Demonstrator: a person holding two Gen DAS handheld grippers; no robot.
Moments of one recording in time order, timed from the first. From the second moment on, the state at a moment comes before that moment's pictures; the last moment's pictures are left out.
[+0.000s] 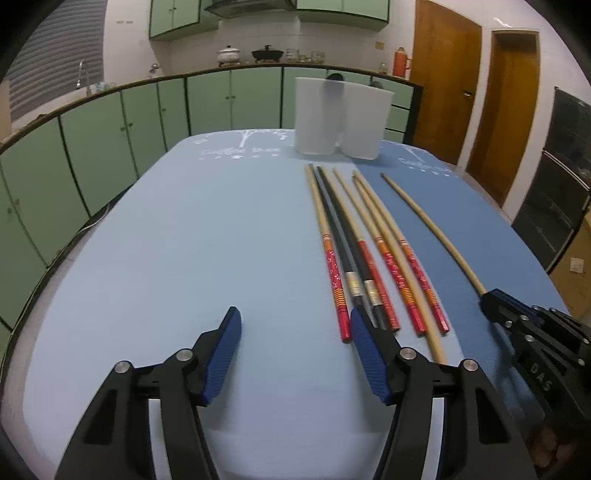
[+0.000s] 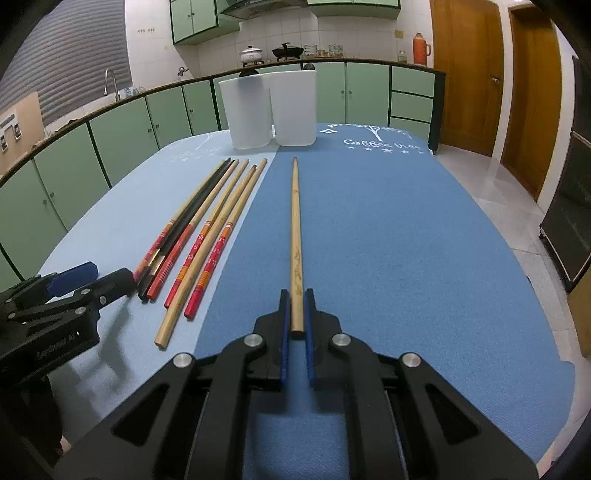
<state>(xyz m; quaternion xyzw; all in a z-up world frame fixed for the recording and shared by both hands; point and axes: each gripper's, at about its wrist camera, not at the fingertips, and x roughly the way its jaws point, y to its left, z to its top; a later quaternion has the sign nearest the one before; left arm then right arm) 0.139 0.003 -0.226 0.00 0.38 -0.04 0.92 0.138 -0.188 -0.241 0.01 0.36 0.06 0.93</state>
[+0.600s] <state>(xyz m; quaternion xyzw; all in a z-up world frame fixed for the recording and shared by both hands) 0.141 -0.013 -0.229 0.02 0.37 -0.06 0.93 0.138 -0.187 -0.244 0.02 0.36 0.06 0.93</state>
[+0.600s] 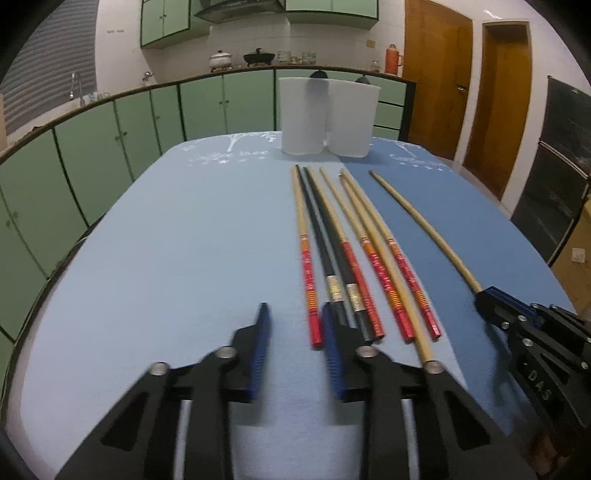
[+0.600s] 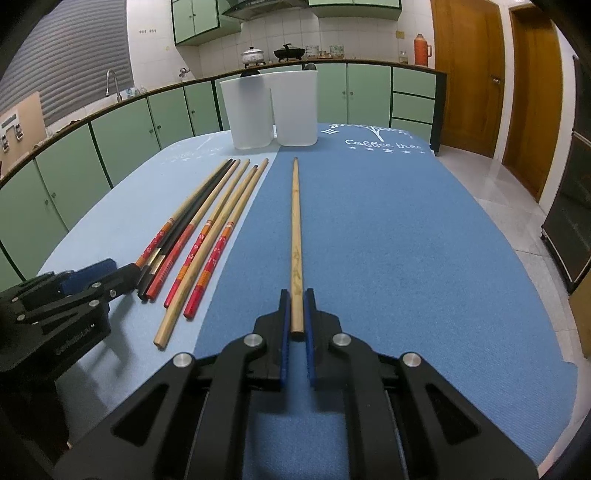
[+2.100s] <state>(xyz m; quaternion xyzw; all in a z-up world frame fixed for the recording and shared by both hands) 0.211 0.005 -0.033 -0.01 0.22 -0.10 0.97 0.242 -0.232 -0.025 0.05 0.31 0.16 0.94</state>
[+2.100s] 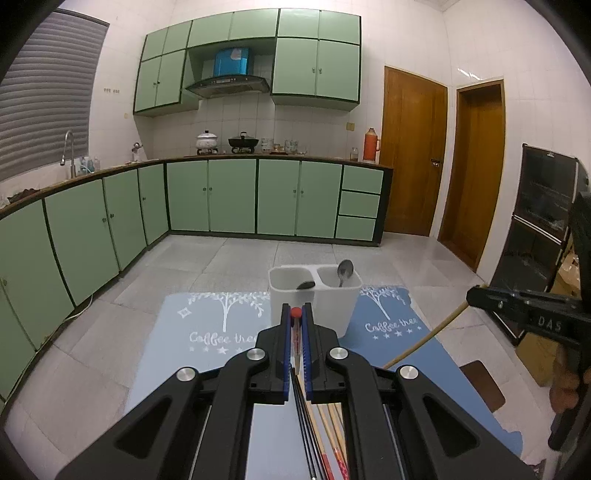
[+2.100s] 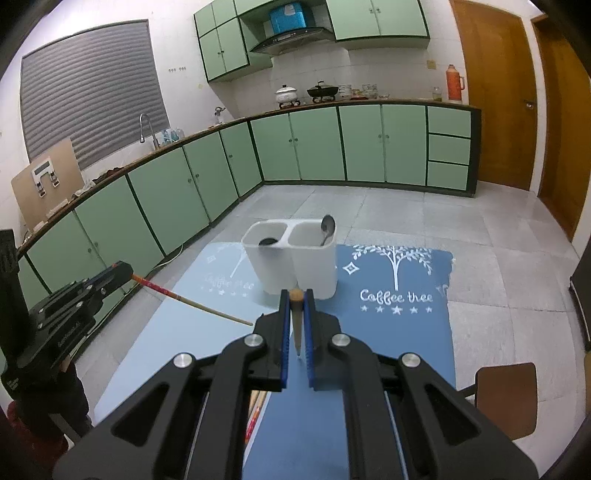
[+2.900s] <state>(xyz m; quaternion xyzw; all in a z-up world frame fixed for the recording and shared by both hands) 0.316 -0.015 0.029 0.00 0.17 -0.11 0.98 0.379 -0.225 0.031 0.03 0.27 0.14 0.95</state>
